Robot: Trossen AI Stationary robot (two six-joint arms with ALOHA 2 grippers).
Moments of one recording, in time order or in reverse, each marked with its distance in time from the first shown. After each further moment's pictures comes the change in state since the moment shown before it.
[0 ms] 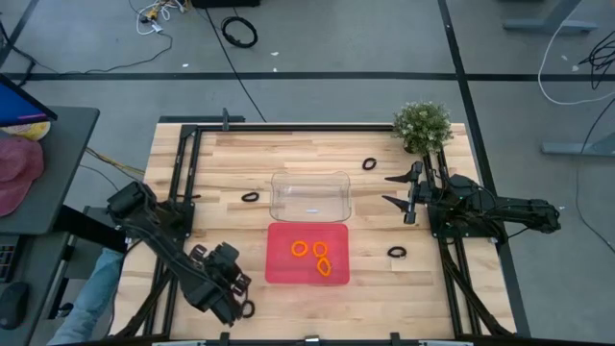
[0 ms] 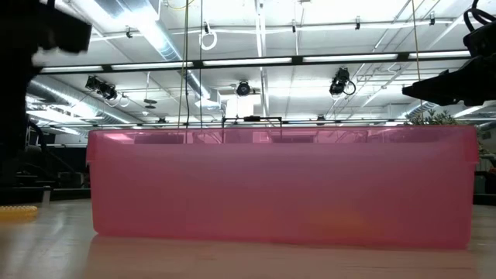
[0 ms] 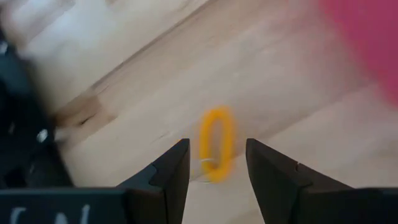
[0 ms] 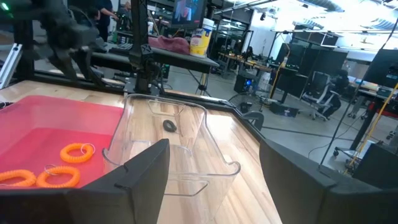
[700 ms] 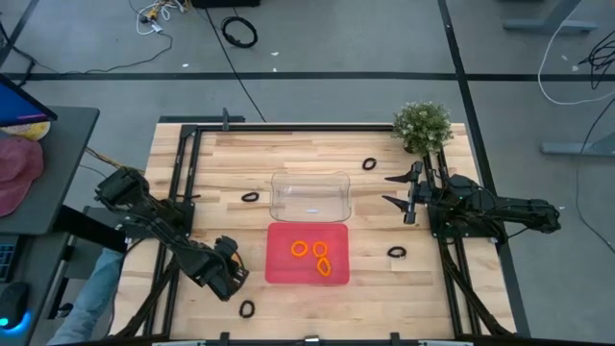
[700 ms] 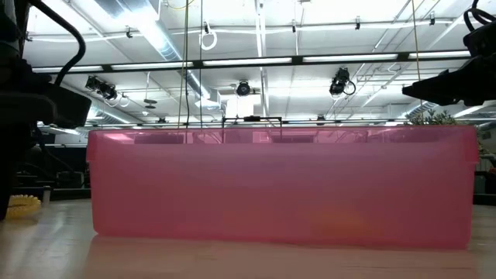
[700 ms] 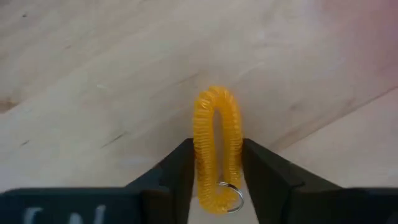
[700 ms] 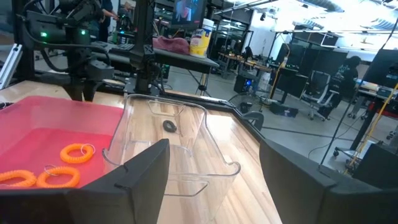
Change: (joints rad) left arm 0.074 -0.130 -0.447 0.581 0.126 0.045; right arm 0.000 0.000 0.000 0.001 0.000 0.000
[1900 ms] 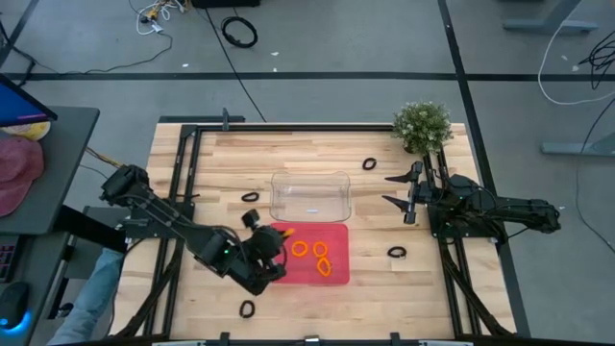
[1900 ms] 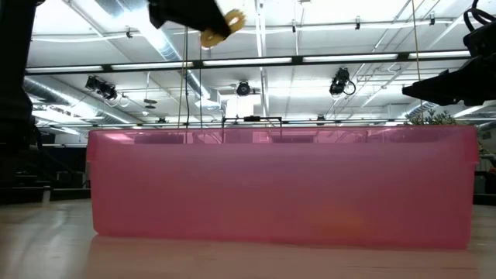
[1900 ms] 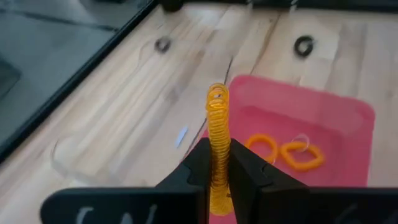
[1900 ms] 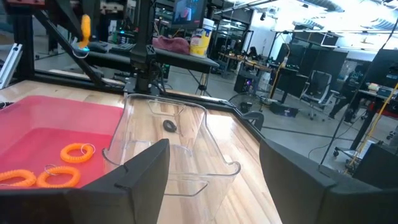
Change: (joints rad) left arm 0.185 -0.024 0.531 0.016 -0.686 1.106; right arm 0.000 0.000 0.000 -0.001 0.000 0.000
